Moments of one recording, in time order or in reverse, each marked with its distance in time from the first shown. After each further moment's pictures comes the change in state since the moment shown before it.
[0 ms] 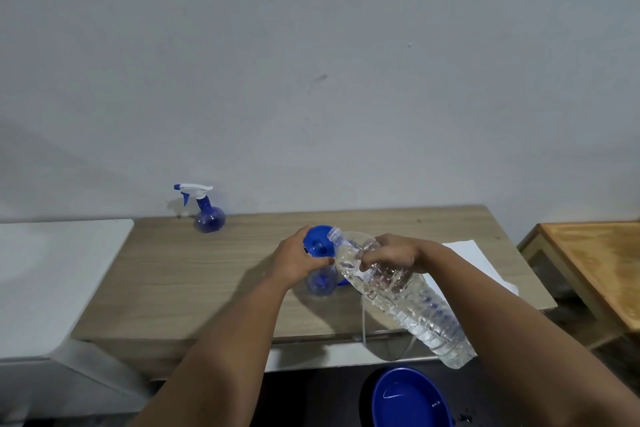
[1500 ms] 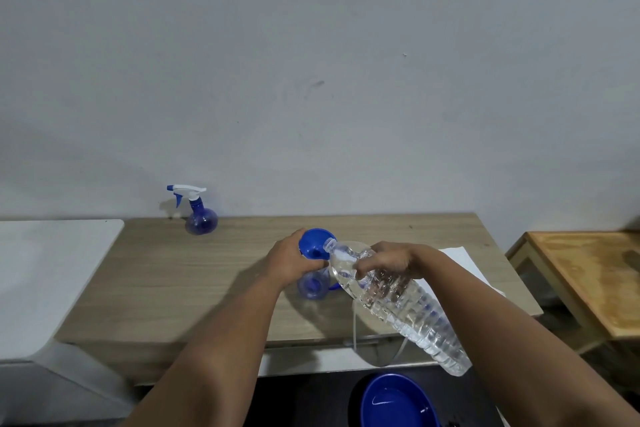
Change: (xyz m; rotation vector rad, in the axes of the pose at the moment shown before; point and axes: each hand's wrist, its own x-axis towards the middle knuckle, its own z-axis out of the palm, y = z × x) left_hand -0.004 0.016 -0.004 0.030 -0.024 -0.008; right_hand 0.000 0.004 -0.007 -0.027 -0.080 0.116
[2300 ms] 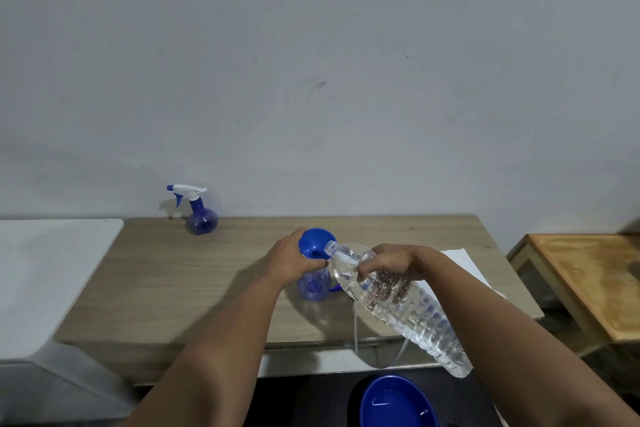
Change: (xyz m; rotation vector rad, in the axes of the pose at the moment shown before) left_hand 0.003 -0.001 -0.004 -0.029 -0.010 0.009; right_hand 0.001 -0.004 -0.001 -0.007 0.015 0.057
